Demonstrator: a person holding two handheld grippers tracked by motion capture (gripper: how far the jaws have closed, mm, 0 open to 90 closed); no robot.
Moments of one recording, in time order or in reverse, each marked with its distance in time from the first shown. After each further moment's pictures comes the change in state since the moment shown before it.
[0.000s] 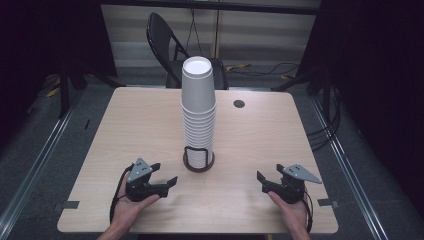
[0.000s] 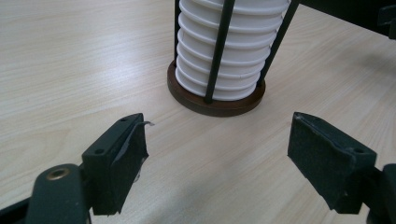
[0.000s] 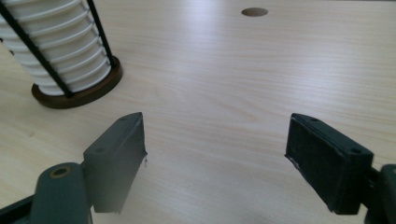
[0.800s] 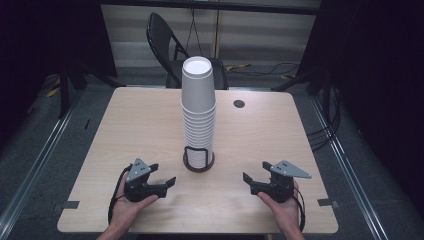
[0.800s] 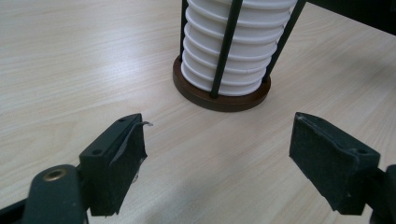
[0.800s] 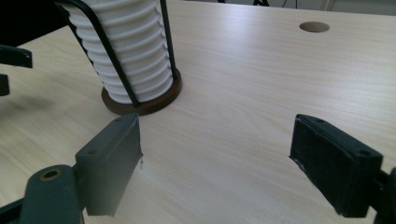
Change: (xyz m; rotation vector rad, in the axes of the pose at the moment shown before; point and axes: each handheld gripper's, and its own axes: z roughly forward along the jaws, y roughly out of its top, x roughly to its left) left arm 0.003 -0.002 -0.001 0.019 0.008 -0.013; right arm 0.032 0.023 0.002 -0.007 0.152 -0.056
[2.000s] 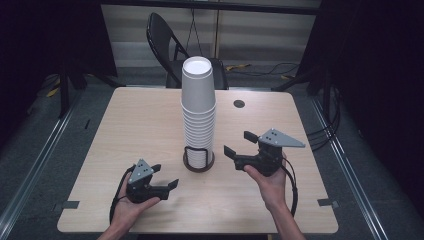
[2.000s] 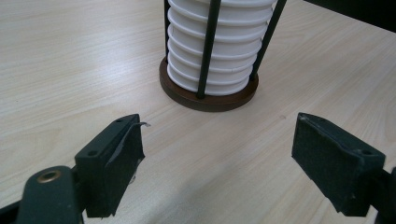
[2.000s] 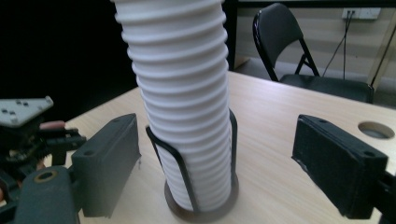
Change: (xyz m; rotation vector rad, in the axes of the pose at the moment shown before) left arm -0.005 0.001 0.002 0.001 -0.027 0.037; right arm 0.034 0.099 0.009 -0.154 0.176 -0.049
